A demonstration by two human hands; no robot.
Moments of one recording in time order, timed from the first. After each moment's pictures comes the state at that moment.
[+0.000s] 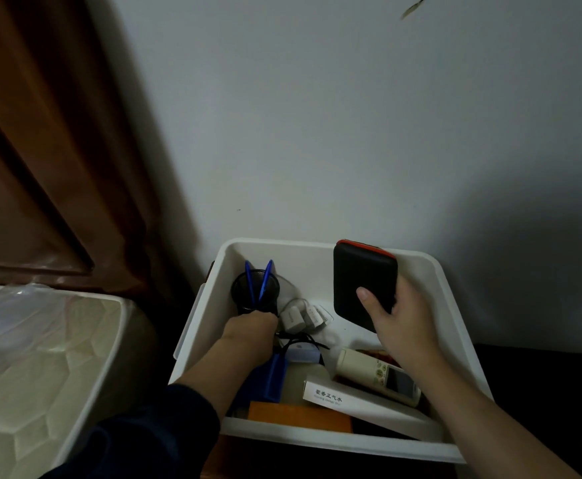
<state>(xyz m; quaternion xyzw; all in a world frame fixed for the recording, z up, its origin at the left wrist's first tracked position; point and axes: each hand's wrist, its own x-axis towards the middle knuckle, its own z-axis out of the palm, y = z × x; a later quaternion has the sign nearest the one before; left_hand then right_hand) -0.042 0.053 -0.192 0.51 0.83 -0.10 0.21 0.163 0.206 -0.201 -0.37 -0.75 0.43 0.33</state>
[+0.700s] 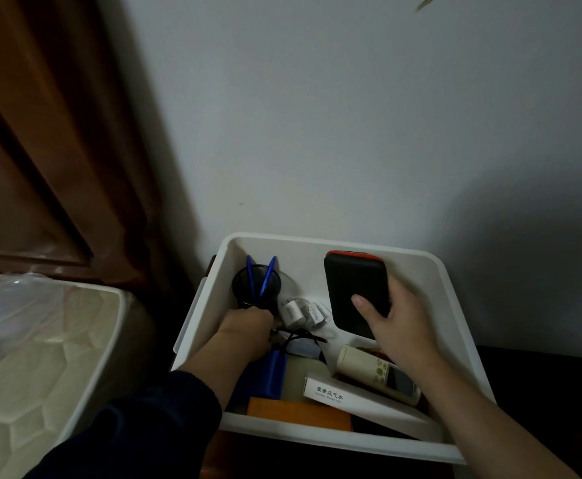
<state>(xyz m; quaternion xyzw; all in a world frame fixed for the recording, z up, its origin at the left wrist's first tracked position) -0.051 0.054 -0.202 0.51 0.82 -0.14 0.19 0.166 0.202 -0.201 -0.37 -0.78 0.41 0.28</state>
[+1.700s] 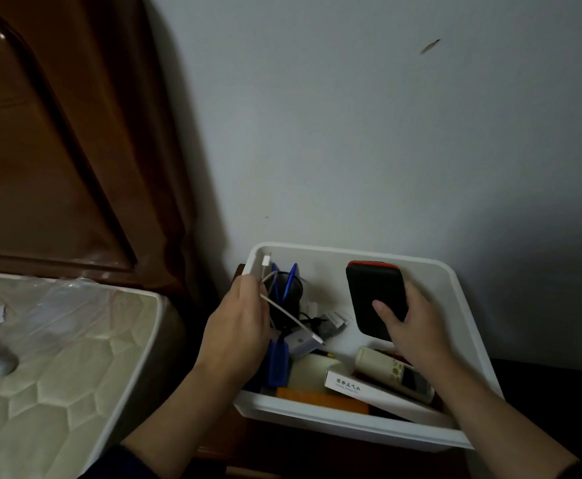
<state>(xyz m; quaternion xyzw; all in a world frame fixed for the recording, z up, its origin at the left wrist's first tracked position) -0.022 -0.035 -0.118 0.43 0.83 0.35 -0.02 0.167 0.196 -0.190 -0.41 -0.79 0.36 0.27</state>
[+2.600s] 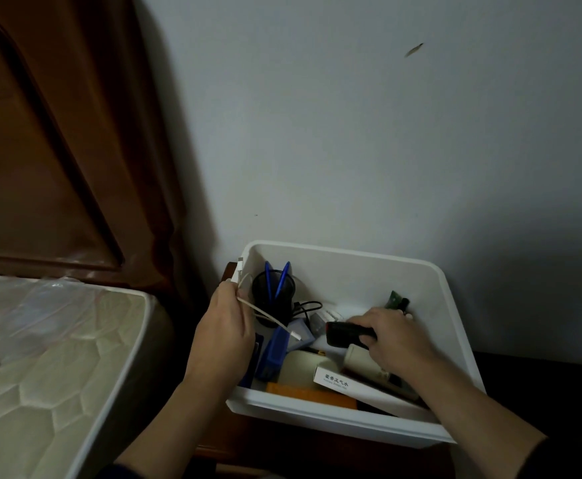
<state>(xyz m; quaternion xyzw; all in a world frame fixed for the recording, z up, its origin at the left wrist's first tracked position) -0.017 -0.042 -0.140 0.33 0.85 0.41 0.03 0.172 0.180 -0.185 -0.34 -0.93 0.14 0.00</state>
